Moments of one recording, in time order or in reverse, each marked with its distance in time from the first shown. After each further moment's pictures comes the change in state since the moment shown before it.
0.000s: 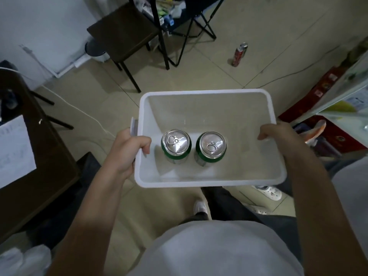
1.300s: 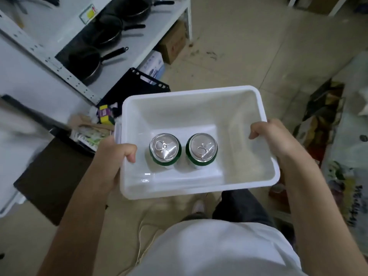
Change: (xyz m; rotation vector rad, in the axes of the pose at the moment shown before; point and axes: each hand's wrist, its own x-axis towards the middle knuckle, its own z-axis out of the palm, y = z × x) left_hand 0.509 0.494 0.264 0.193 -0.138 0.113; right_hand 0.471 -0.469 -0.193 0.109 0.169 -0.005
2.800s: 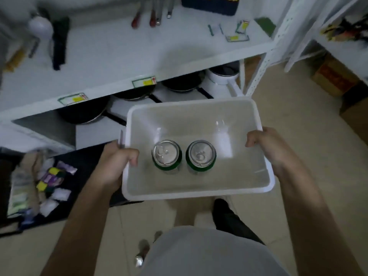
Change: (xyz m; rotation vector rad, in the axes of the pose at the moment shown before) left_hand 0.566 0.427 0.202 -0.356 0.504 -0.186; right_hand 0.656 -0.587 -0.075 -0.383 -0.479 -0.279
